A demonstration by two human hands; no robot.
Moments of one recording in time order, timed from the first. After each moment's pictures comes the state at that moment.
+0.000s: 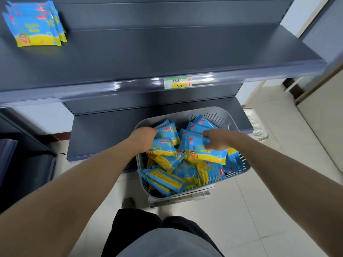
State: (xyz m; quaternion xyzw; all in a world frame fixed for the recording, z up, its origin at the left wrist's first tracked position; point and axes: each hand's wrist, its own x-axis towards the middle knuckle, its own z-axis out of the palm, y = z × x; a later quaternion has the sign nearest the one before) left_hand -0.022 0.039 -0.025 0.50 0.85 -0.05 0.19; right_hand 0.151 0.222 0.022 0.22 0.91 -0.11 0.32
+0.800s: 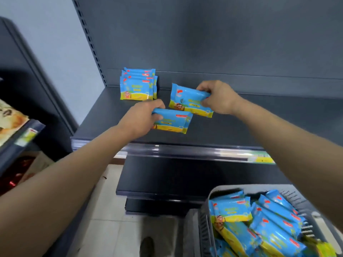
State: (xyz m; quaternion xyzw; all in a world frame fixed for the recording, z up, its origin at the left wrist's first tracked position) left_hand -0.237 -0.090 0.163 0.38 0.88 0.28 0.03; right_hand -0.167 0.131 0.202 0.12 0.96 -0.23 -0.07
